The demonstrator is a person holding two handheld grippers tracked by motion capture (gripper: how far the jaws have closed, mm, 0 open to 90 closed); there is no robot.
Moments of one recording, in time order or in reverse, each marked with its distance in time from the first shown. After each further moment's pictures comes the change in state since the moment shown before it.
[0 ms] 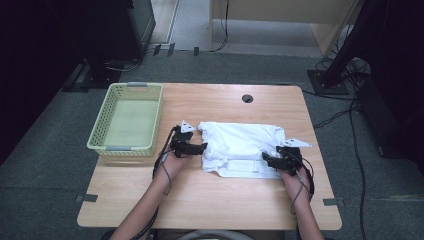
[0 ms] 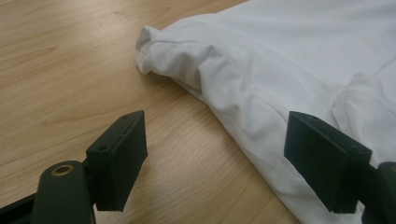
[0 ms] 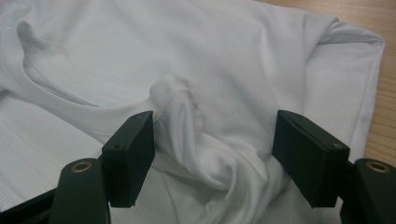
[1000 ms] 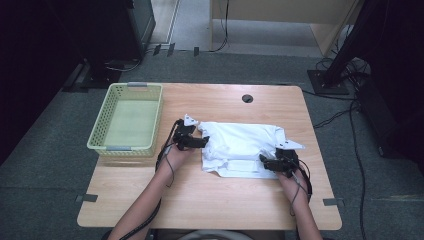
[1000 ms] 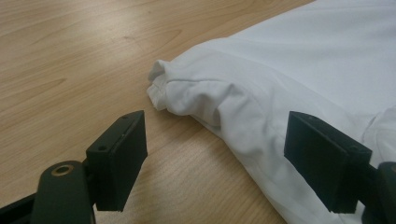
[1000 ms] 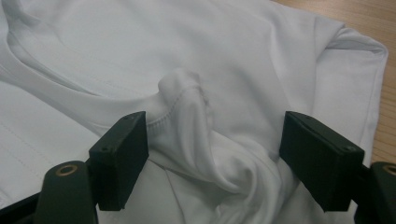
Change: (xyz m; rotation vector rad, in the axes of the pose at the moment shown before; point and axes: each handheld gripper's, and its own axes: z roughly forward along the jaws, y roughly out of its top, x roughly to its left) left arm 0.008 0.017 0.015 -0.007 0.017 0.017; right arm 0.012 -0.002 0.005 0.017 -0.062 -0.092
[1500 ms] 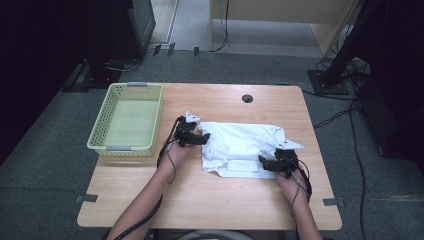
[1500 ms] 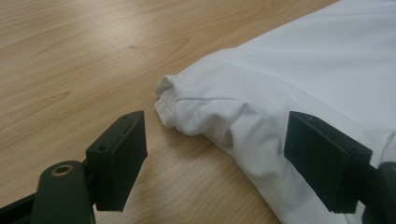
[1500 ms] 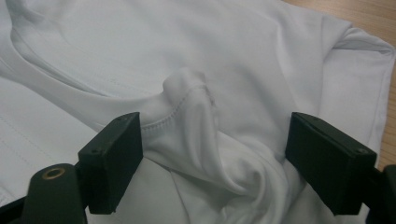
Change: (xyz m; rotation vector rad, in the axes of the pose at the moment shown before) left arm 0.004 0.008 0.008 0.005 0.014 0.001; right arm 0.002 0.001 0.001 0.009 0.007 -0.009
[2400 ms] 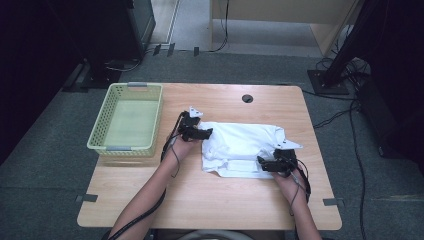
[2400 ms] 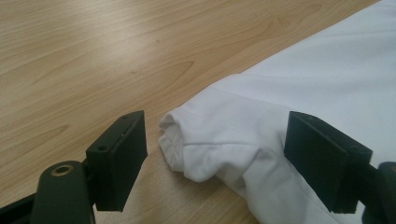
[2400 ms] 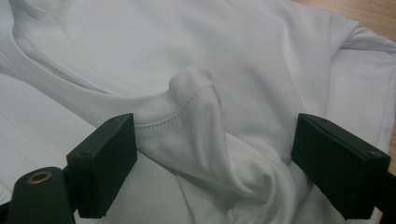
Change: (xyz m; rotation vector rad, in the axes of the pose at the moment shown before) left arm 0.004 0.015 0.016 -0.012 0.003 0.014; right arm 0.003 0.001 0.002 0.012 0.003 -0.009
